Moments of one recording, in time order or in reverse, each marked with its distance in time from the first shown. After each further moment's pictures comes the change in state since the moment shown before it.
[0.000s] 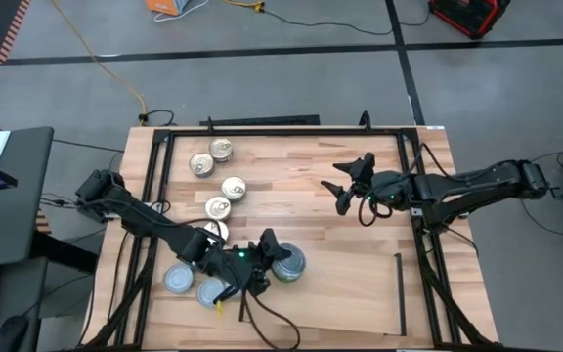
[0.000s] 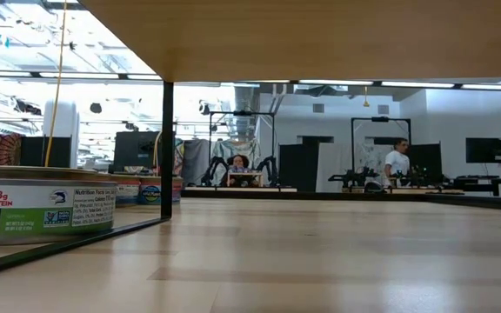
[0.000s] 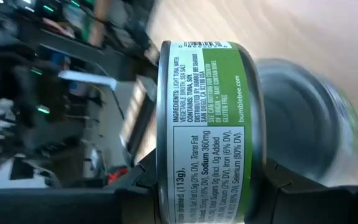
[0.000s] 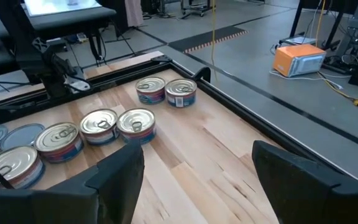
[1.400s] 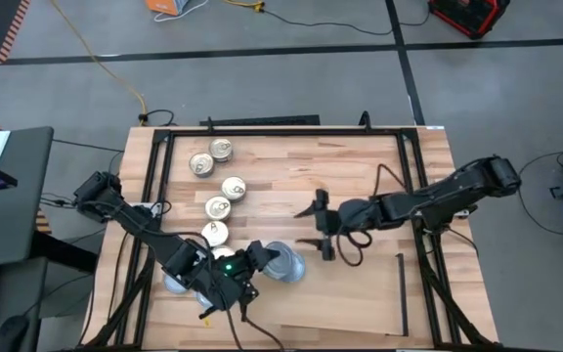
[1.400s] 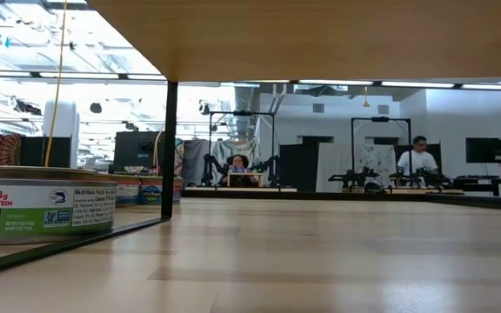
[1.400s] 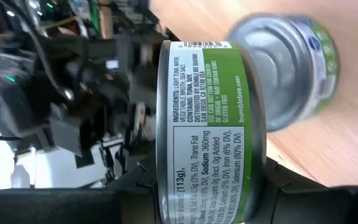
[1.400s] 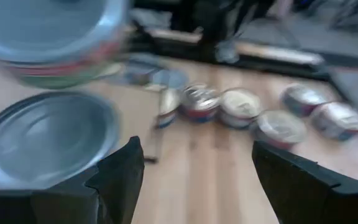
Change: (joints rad) left arm -0.103 0.001 0.094 -0.225 -0.262 0.131; right arm 0.165 0.368 0.143 0.170 -0.418 -0.310
